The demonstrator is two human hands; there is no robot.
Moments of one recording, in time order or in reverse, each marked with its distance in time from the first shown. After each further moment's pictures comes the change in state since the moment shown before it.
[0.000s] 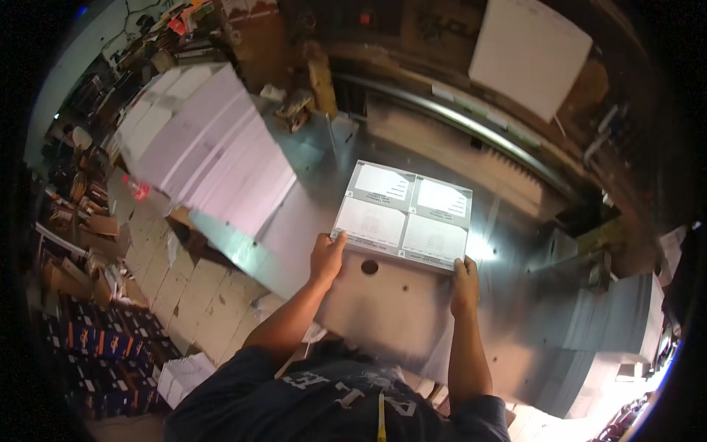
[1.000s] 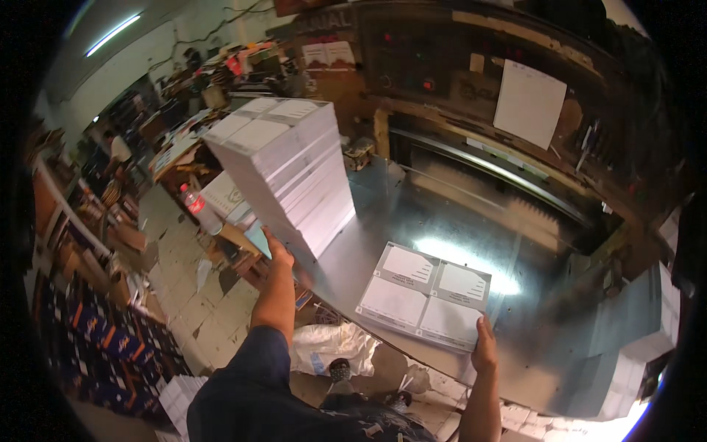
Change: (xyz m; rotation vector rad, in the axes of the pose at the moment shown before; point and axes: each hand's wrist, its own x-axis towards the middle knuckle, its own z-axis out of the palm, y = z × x) left_hand 0.142 -0.088 -0.239 -0.920 0.441 -0.168; right_hand -0.130 0.038 -0.035 -0.092 -0.262 -0.180
